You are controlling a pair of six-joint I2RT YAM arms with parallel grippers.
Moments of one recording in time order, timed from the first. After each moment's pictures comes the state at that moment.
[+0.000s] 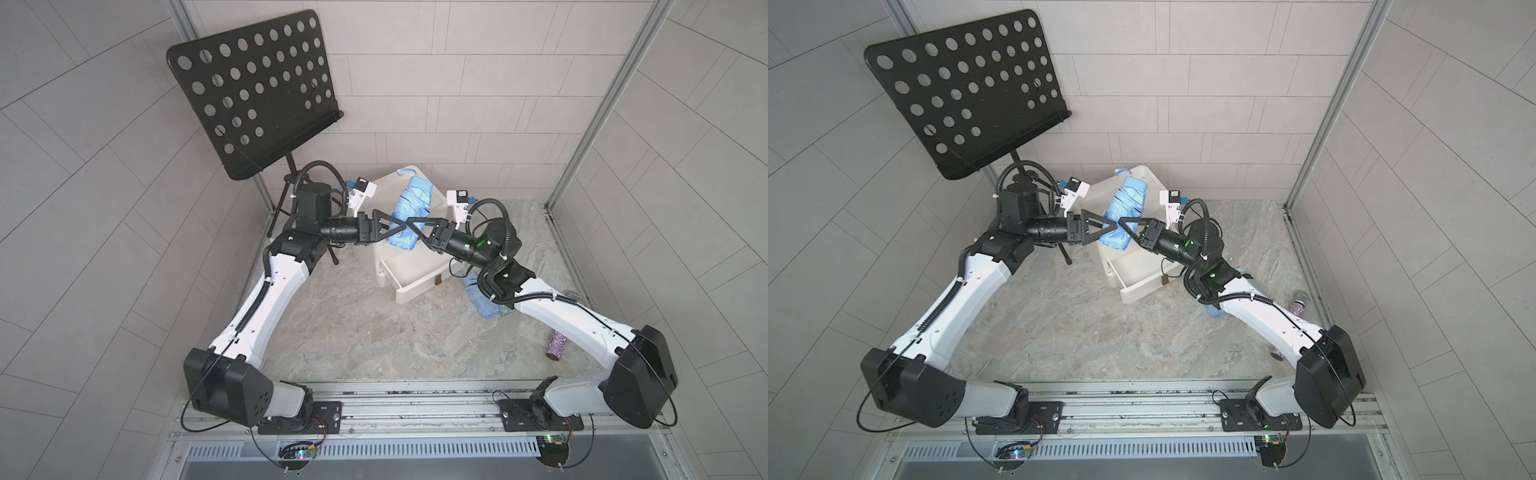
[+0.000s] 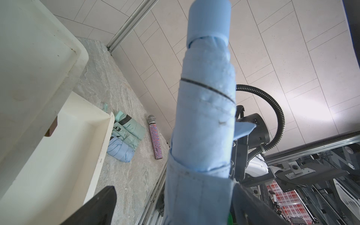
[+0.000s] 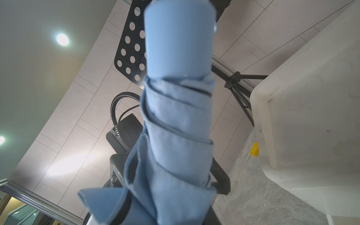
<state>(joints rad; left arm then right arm) -0.26 1.39 1.40 -0.35 1.09 -0.63 0.58 1.38 1.09 0.52 -0.47 1.14</state>
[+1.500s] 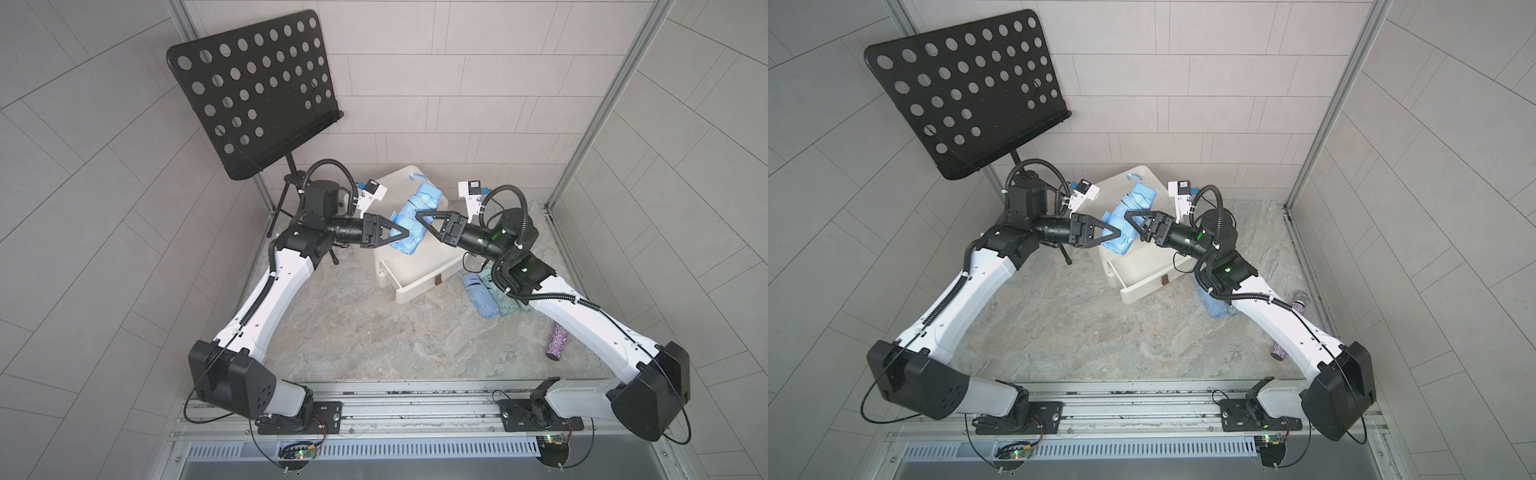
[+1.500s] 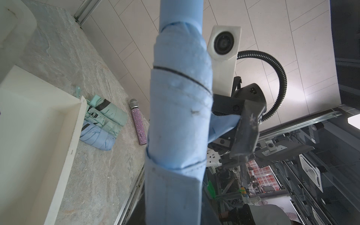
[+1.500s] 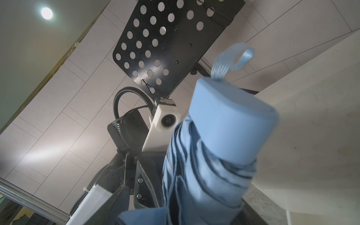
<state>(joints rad) -0.29 1.43 1.47 -0.45 1.23 -0.59 0.51 1.30 1.17 0.29 -0.53 0.95</state>
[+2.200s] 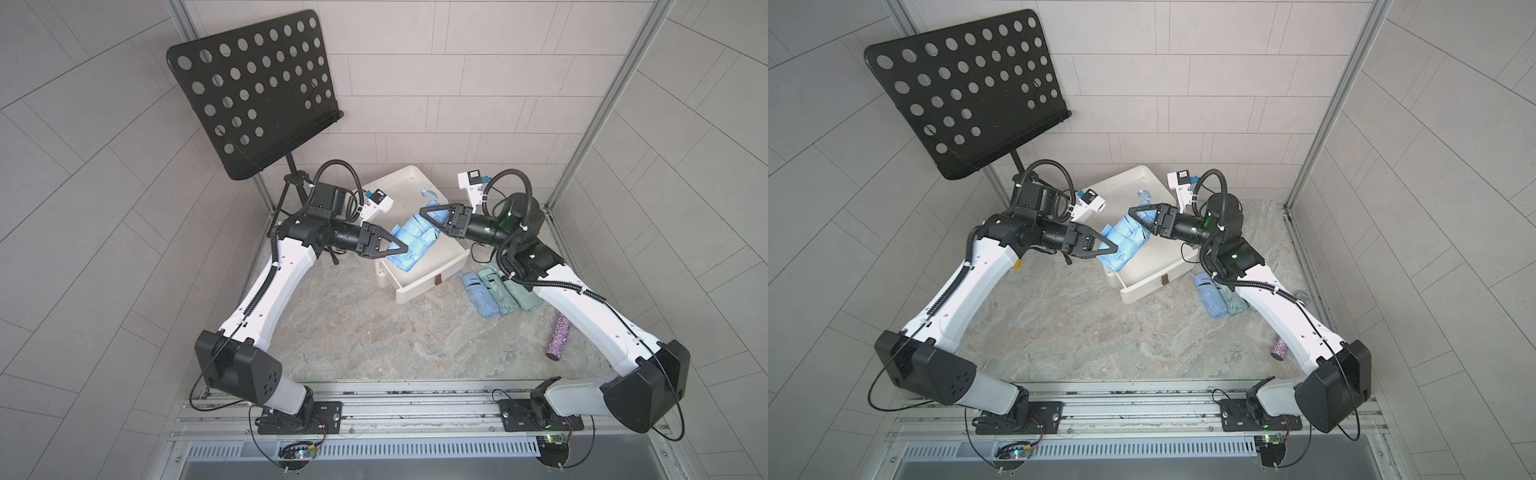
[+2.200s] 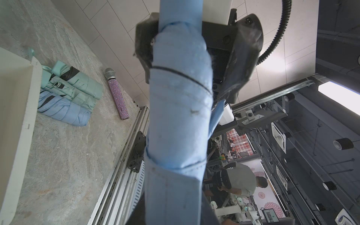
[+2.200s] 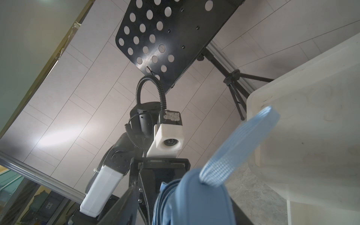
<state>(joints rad) -0.30 1.51 1.60 -0.89 1.40 -0.24 0.45 1.35 1.30 0.13 -0.73 0.94</state>
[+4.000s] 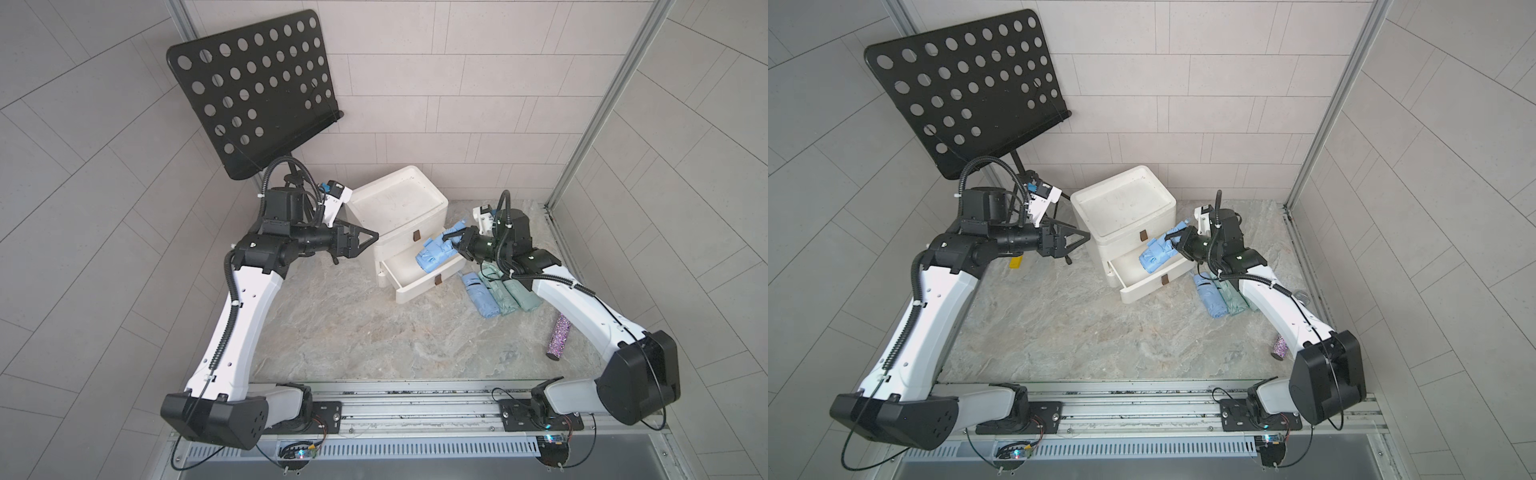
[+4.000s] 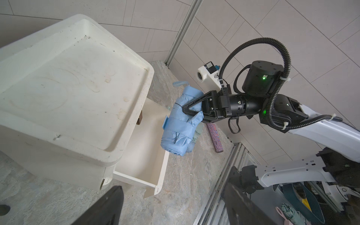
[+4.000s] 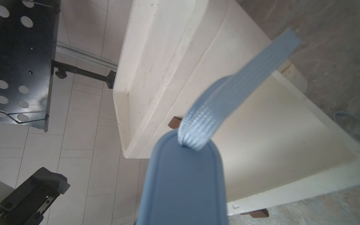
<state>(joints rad) -0.13 1.28 1.51 -0.84 0.84 -0.06 0.30 1.40 1.13 -0.19 -0.50 0.94</state>
